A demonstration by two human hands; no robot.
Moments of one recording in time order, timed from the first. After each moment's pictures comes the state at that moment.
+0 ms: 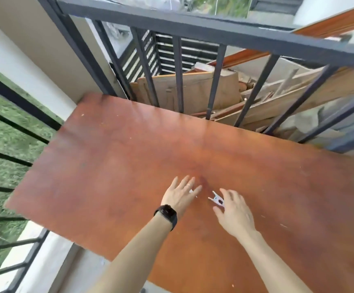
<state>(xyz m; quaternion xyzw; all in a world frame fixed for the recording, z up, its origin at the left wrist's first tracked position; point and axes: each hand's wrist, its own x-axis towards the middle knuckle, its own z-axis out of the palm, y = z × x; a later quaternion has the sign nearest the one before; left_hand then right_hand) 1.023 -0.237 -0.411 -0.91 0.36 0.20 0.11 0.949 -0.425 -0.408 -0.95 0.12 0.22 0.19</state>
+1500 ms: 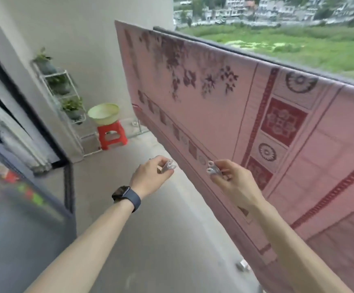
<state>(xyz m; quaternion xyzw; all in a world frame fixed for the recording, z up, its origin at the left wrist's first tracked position) -0.030 0.119 -0.122 -0.47 -0.81 -0.32 -0.14 0.207 0.214 -0.088 -0.41 -0.80 0.38 0.24</state>
